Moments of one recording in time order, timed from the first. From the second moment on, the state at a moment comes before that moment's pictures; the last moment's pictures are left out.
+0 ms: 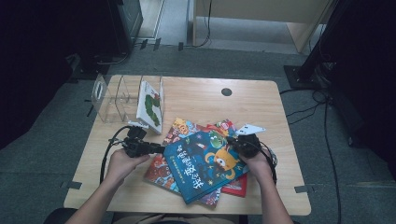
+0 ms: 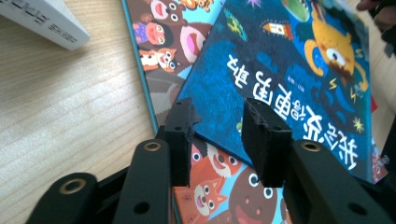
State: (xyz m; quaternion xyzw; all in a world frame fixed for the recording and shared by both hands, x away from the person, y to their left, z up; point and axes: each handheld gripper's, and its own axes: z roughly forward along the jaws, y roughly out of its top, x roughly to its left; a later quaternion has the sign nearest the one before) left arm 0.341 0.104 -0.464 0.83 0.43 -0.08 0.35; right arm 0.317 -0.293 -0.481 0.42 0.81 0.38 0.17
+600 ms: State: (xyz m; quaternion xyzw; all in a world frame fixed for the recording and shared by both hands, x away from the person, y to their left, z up) left arm 0.331 0.096 -0.472 0.83 0.43 -0.07 0.35; right arm 0.318 -0.317 -0.488 0.45 0.79 0.37 0.18
